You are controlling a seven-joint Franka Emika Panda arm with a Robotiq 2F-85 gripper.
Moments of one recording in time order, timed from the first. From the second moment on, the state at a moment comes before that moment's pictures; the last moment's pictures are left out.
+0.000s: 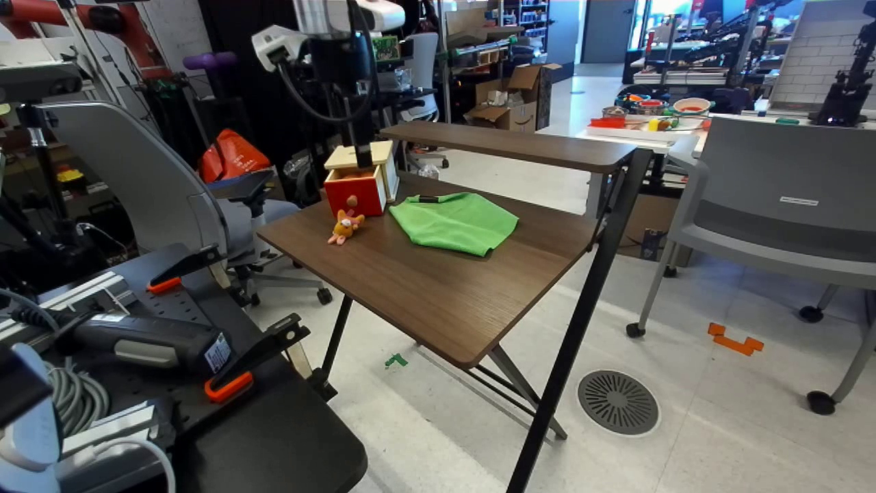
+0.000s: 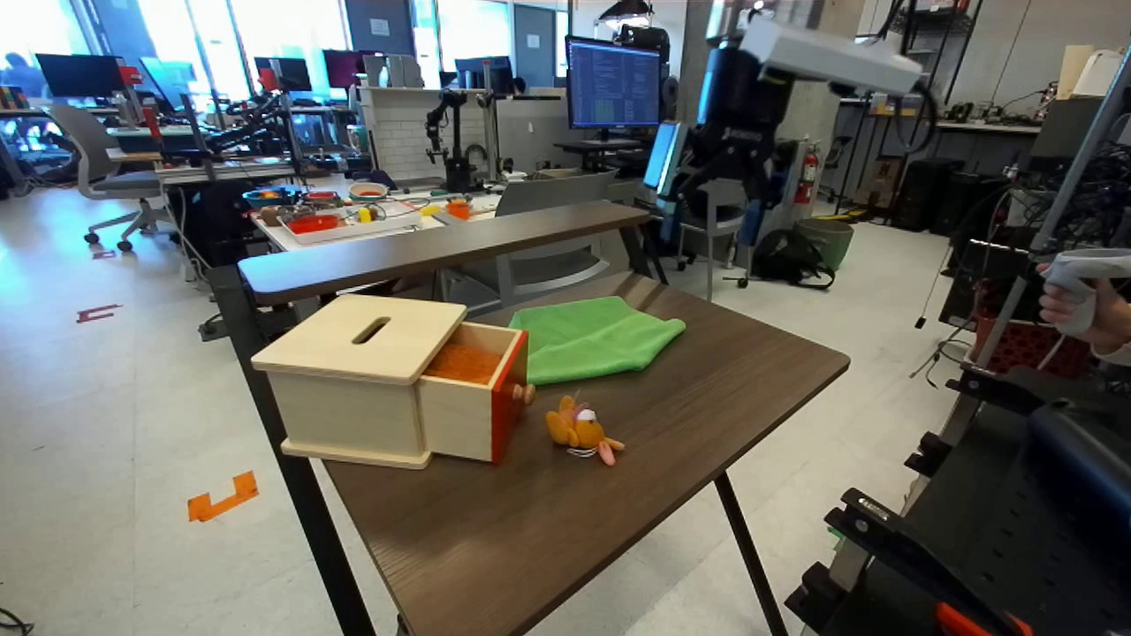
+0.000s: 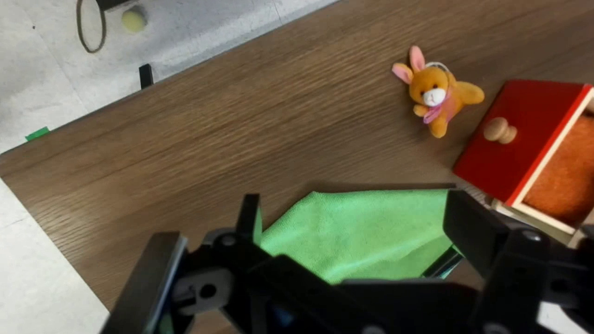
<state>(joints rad) 0.02 0.33 0.03 -2.15 0.15 2.52 0.25</state>
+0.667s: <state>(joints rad) 0.16 0.88 -0.08 -1.55 0.15 2.59 0.59</state>
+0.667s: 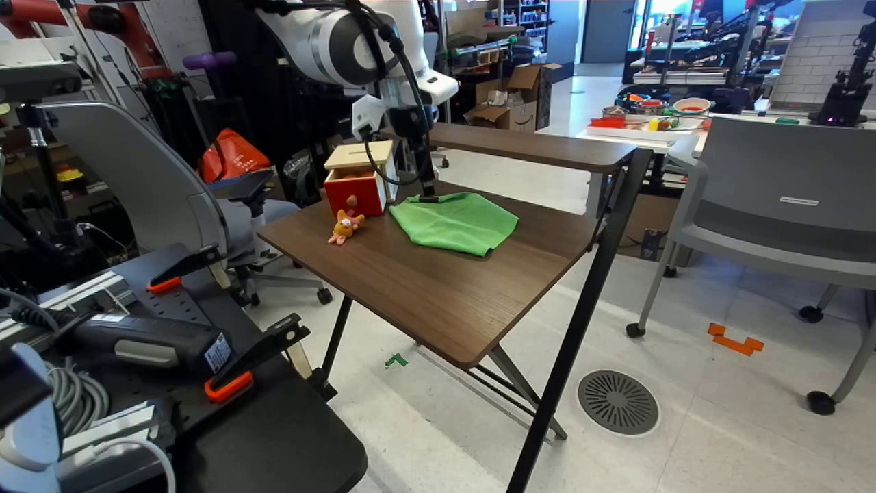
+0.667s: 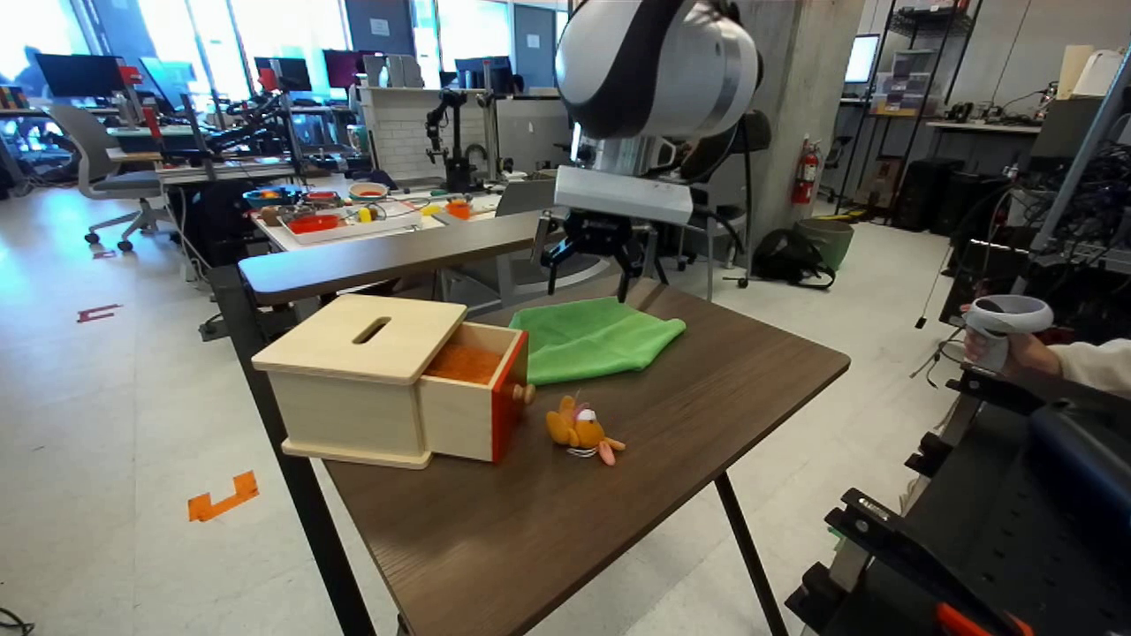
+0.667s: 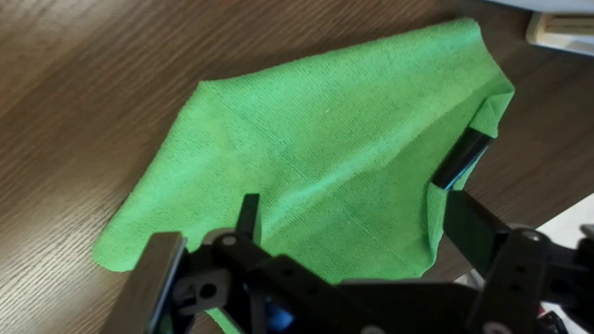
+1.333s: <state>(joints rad) 0.20 1.26 -0.17 -1.07 0.14 2.45 0.76</state>
